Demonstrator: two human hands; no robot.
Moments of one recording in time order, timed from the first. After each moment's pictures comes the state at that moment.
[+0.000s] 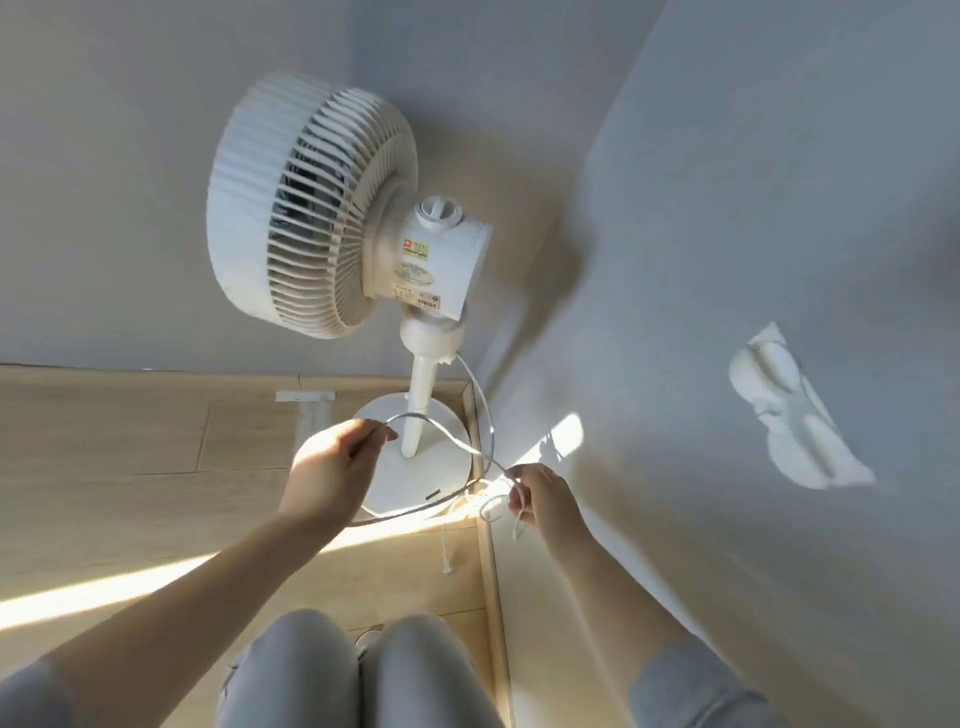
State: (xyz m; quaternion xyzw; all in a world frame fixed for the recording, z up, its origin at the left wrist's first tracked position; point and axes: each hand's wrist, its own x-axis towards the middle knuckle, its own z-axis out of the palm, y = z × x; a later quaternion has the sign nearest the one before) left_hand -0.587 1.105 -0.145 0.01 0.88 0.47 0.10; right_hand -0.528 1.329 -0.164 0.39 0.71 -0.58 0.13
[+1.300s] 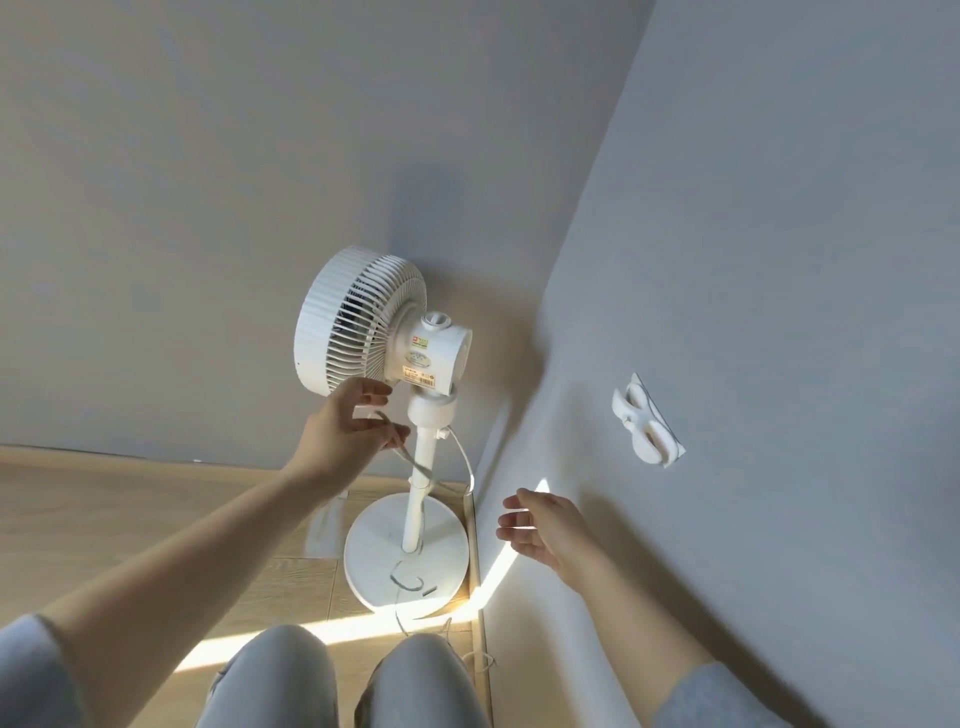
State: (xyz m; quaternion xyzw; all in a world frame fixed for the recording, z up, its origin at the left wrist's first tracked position) left_hand -0.526 1.094 -0.012 0.01 0.76 0.65 0.05; right_hand -0.465 1.334 -0.063 0.29 0.69 -0.65 0.12
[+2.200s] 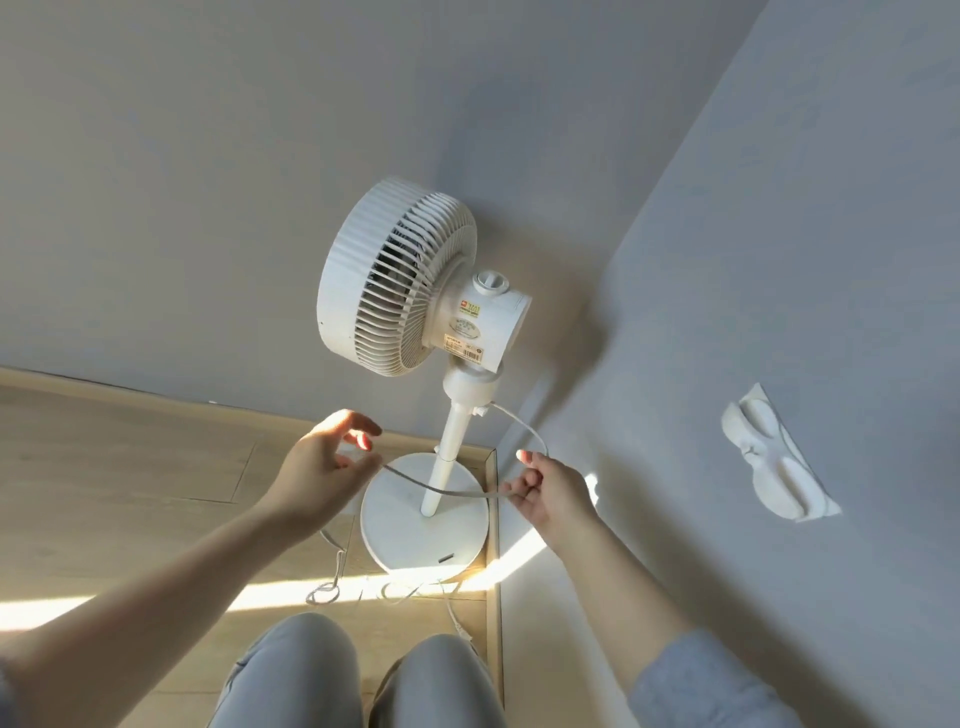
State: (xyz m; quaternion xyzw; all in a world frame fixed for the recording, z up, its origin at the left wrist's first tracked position) left_hand -0.561 1.050 -0.103 0.05 0.86 0.50 0.05; right_hand -0.559 1.296 -0.110 0.39 0.53 -0.75 0.06
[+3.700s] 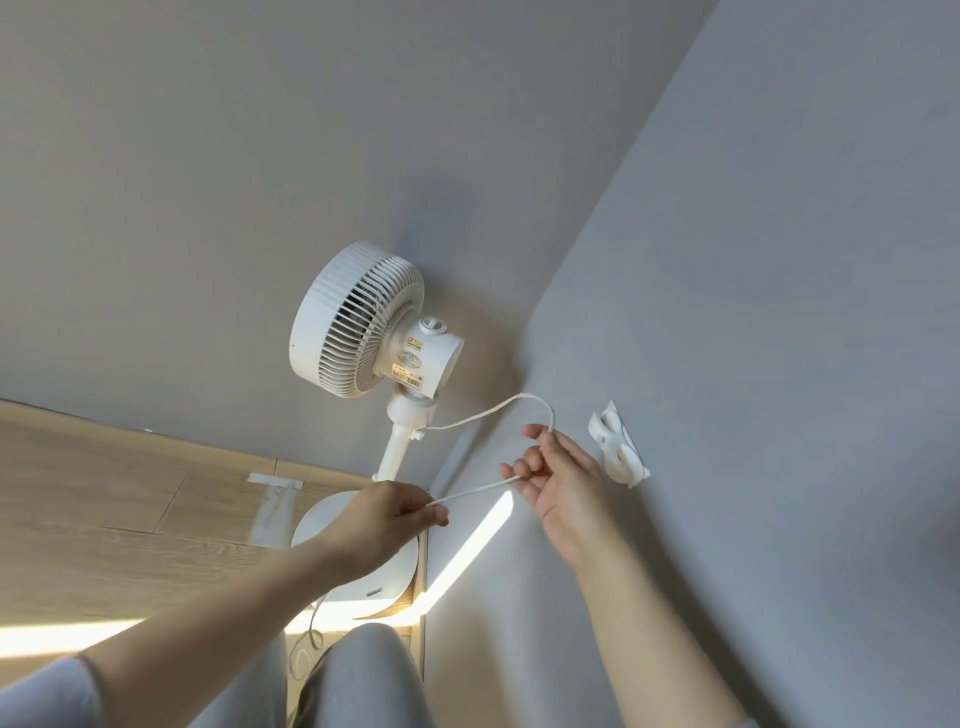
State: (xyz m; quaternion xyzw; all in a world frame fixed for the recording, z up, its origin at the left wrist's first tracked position) left_hand -0.466 1.123 -0.058 0.18 0.81 0.54 0.13; right_hand -0.438 1.300 0.035 0.12 0.59 -0.79 -0.06
